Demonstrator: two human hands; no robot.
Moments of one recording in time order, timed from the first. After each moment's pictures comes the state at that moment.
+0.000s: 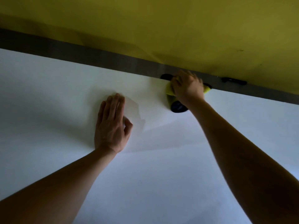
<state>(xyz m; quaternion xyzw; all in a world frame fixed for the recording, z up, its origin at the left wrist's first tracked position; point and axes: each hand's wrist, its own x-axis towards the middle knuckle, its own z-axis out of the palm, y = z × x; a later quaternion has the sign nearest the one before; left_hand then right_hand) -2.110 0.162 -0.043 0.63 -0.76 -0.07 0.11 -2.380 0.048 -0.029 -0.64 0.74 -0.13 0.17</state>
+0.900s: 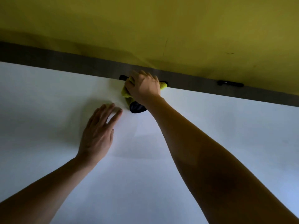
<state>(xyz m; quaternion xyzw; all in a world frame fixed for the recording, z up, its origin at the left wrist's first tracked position) -2.133 0.167 -0.031 0.55 -0.83 -0.07 0.05 -2.325 0.027 -0.028 -0.72 0.65 -0.15 0.20</state>
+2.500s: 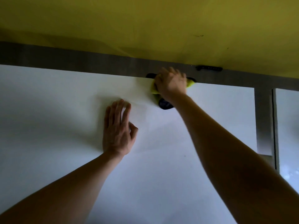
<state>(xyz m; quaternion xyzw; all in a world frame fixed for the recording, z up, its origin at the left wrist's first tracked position) -2.384 0.227 -0.041 0.62 -0.78 -0.06 0.10 -2.601 0.094 -0.027 -0.65 0.74 -0.07 0.17</state>
